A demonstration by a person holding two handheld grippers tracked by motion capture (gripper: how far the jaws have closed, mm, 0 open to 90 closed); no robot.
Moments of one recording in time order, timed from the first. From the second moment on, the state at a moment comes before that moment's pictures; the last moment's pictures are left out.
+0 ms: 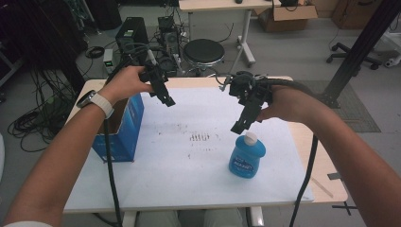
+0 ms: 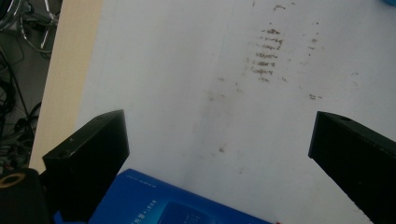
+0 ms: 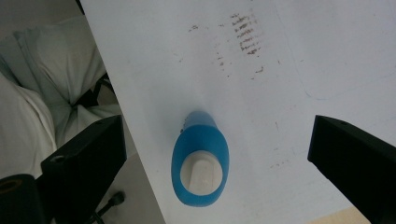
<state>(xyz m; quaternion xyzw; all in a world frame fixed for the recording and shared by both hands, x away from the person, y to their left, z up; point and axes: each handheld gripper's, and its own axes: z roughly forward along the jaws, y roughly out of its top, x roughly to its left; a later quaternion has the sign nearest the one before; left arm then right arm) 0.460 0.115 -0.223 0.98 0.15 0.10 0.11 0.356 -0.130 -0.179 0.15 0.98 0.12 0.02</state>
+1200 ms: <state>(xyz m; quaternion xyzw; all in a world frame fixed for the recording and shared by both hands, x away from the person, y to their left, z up) 0.455 0.116 -0.220 0.98 0.15 0.11 0.12 0.328 -0.210 -0.209 0.20 0.96 0.21 0.03</state>
